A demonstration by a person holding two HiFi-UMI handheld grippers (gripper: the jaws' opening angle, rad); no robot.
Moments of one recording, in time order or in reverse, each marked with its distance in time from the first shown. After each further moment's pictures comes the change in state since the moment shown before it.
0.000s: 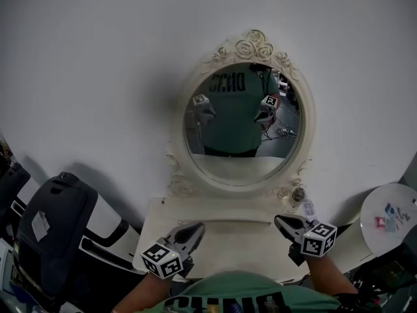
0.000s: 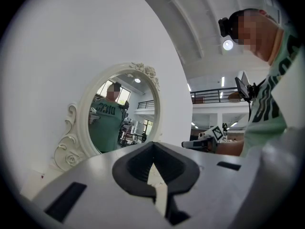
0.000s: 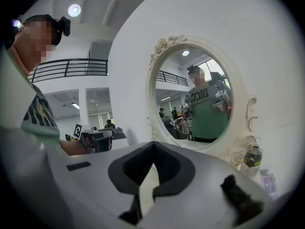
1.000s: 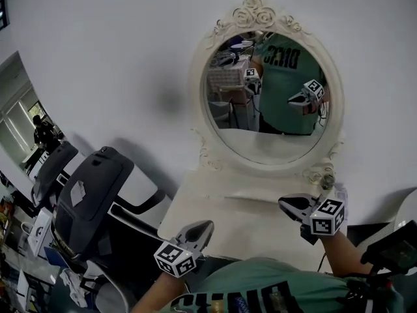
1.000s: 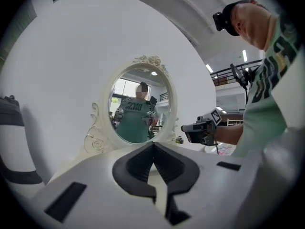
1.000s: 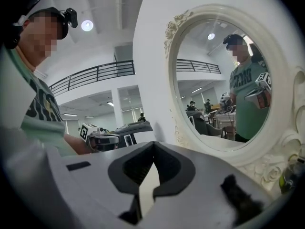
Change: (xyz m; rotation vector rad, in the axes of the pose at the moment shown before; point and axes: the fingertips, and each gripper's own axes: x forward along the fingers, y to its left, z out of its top) left arm -0.017 -0.035 -0.062 0.083 0.096 0.365; right arm 0.034 -0.014 -0.019 -0.078 0.076 0.435
